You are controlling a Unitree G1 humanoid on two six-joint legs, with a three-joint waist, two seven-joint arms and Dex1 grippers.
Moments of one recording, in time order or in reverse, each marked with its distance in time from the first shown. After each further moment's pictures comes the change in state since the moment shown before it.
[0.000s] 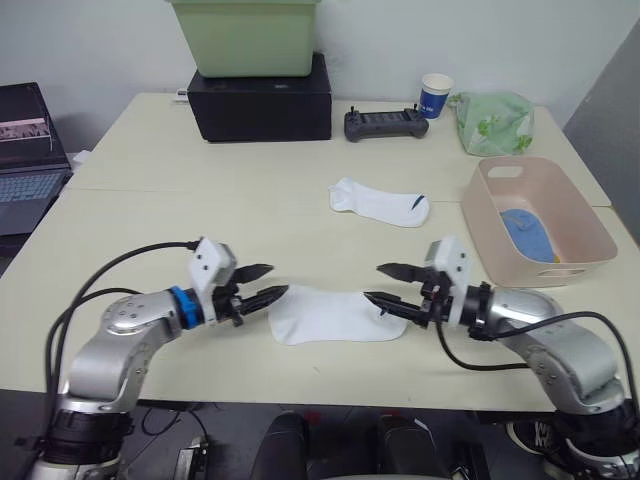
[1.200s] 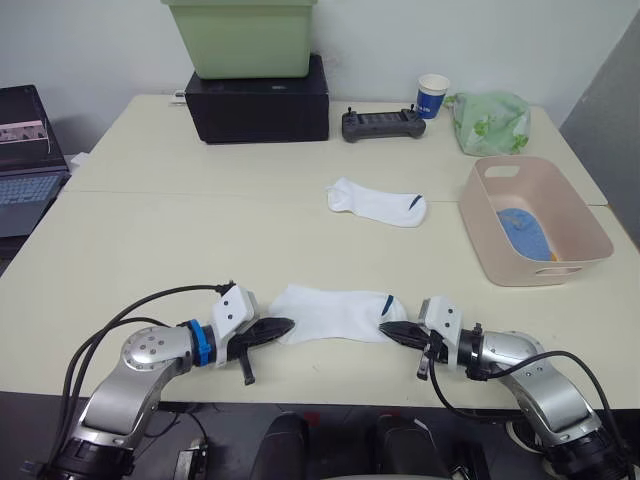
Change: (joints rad) left arm 0.189 0.088 -0.035 0.025 0.119 -0.191 -0.070; right arm 0.239 -0.044 0.006 0.168 -0.174 -0.379 0.133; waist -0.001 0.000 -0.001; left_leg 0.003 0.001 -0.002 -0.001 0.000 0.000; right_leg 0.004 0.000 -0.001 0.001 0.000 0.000
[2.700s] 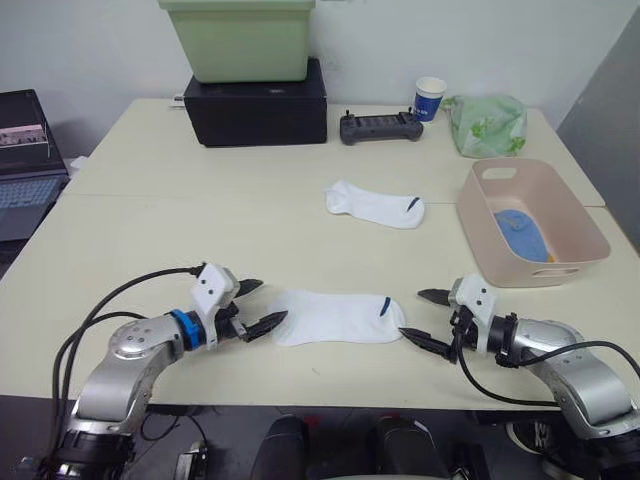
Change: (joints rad) left arm -0.087 -0.040 0.061 0.077 -0.040 0.114 0.103; right arm -0.014 -0.058 -0.131 -0.101 0.127 0.319 -0.051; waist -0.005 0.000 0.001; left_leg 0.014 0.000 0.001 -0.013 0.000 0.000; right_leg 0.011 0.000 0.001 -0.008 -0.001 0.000
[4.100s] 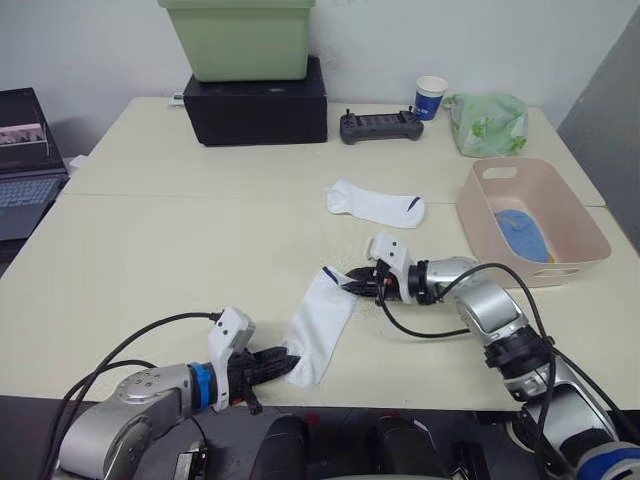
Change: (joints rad) left arm 0.299 0.017 0.079 -0.381 -0.302 0.415 0.063; right arm -0.525 0.237 0.231 0.463 -0.135 -0.075 0.119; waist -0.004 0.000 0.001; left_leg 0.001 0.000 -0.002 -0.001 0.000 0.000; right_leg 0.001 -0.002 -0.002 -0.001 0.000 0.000
